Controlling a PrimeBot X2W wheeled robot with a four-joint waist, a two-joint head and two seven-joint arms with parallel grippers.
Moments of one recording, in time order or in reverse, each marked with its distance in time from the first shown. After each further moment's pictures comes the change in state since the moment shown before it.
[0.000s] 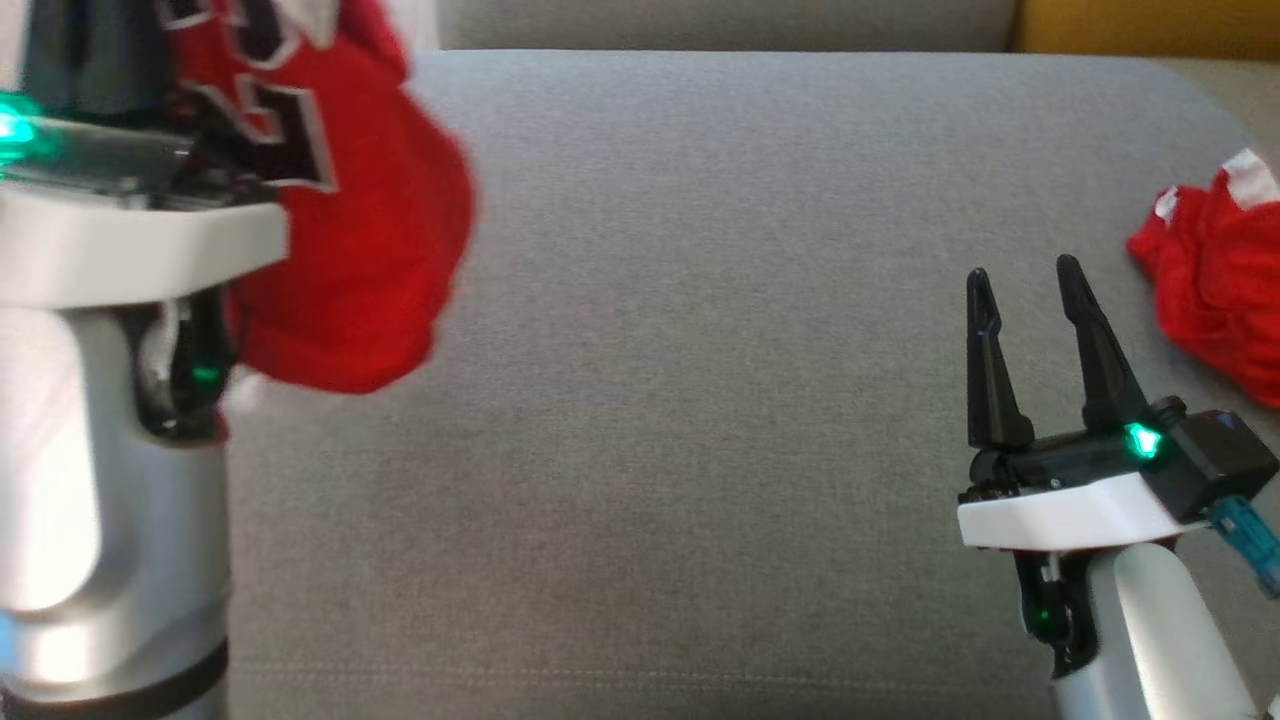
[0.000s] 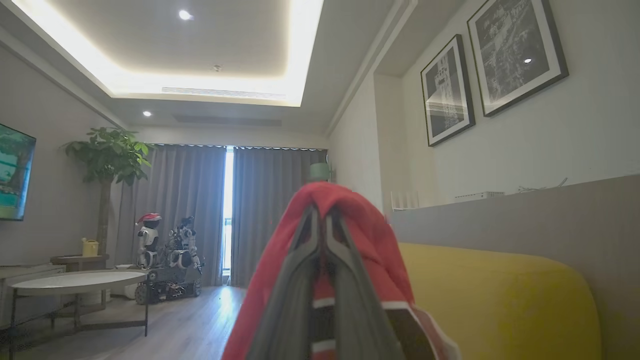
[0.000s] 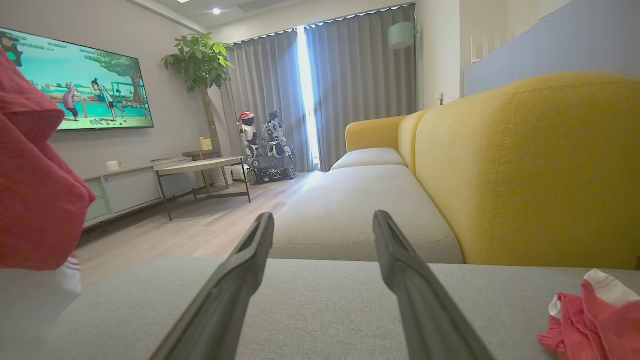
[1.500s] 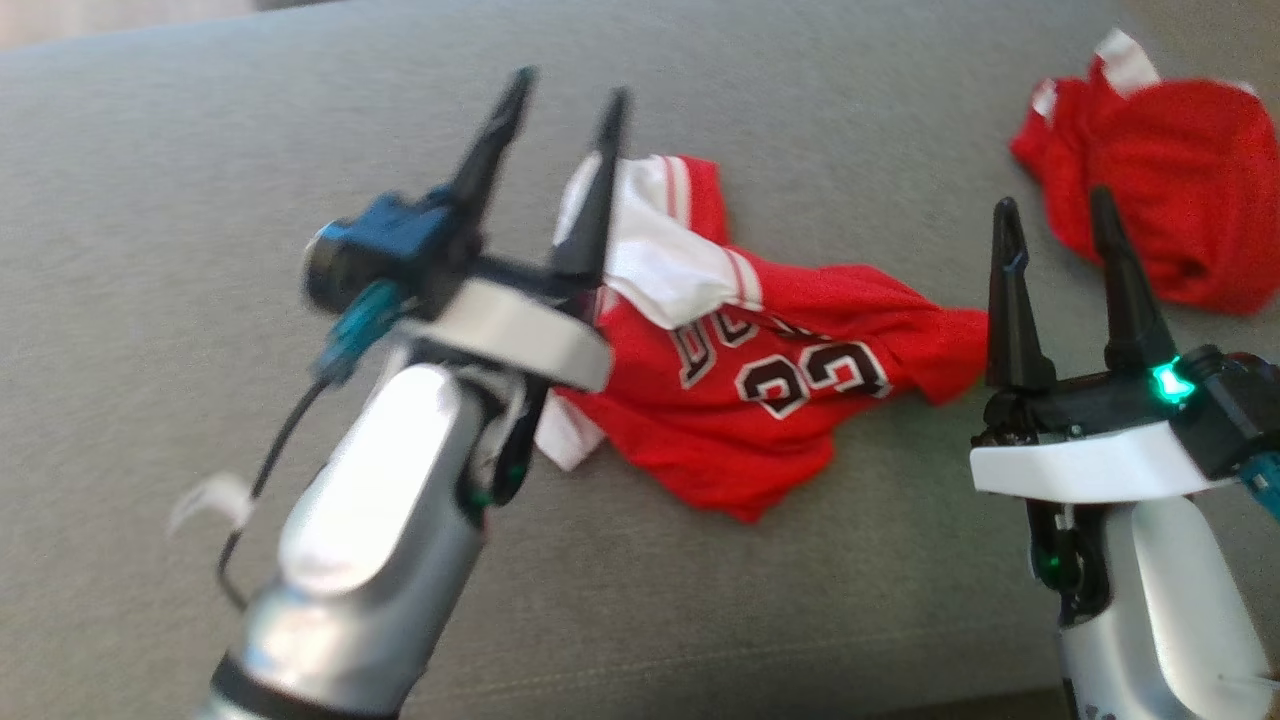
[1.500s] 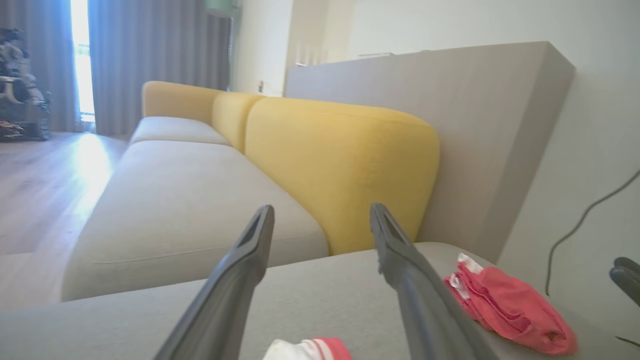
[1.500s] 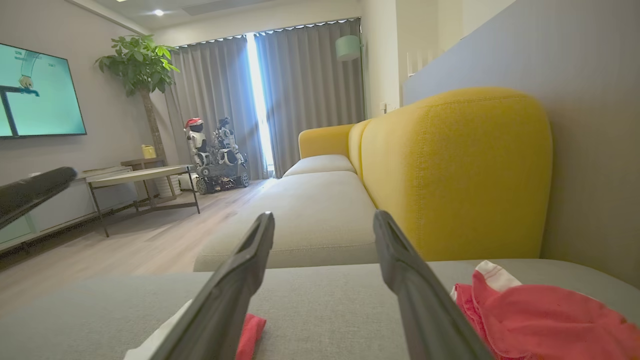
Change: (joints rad) left arm -0.028 -0.085 -0.521 0.343 -0.160 0.194 -0.066; right arm -0.084 0.001 -0.019 -0.018 0.016 0.000 -0.011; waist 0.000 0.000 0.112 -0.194
